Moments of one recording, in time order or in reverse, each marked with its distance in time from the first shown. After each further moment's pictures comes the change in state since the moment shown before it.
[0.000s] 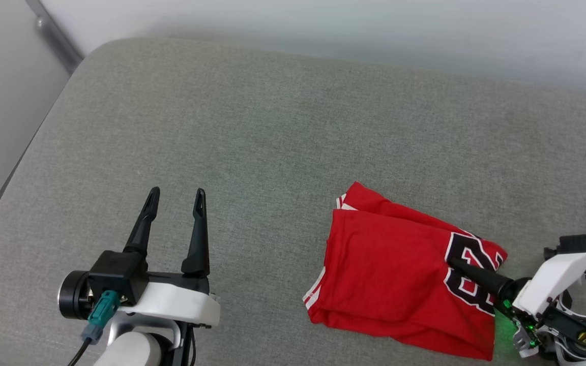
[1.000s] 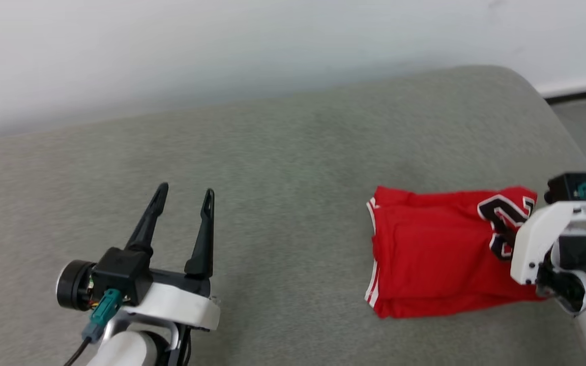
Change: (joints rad) left arm 0.001 0.040 -0.017 -0.034 0.030 -0.044 0.030; right arm -0.196 -0.182 0.278 0.105 -0.608 -0.001 -0.272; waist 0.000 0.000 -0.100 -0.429
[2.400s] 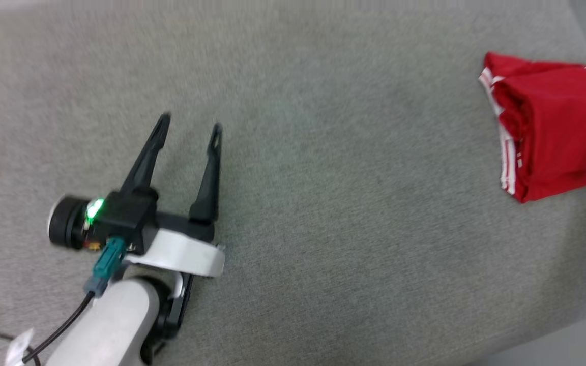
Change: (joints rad) left arm -0.216 0.010 -0.031 -0.005 0.067 -0.001 0.058; right arm -0.411 -0.085 -0.318 0.535 -0.397 0.000 -0.765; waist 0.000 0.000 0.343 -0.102
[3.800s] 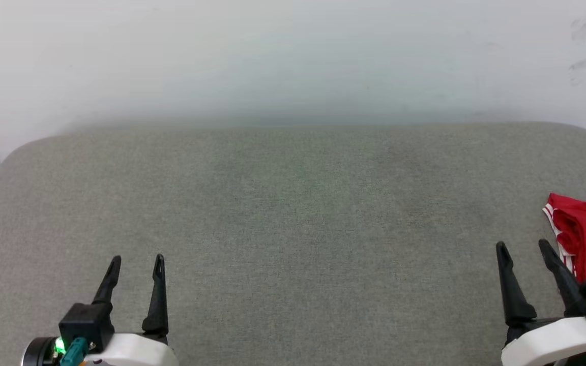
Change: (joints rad) left arm 0.408 0.011 0.139 0.112 -0.116 0.014 -0.088; right arm 0.960 0.339 0.110 -1.247 0.044 0.000 0.288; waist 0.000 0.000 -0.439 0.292
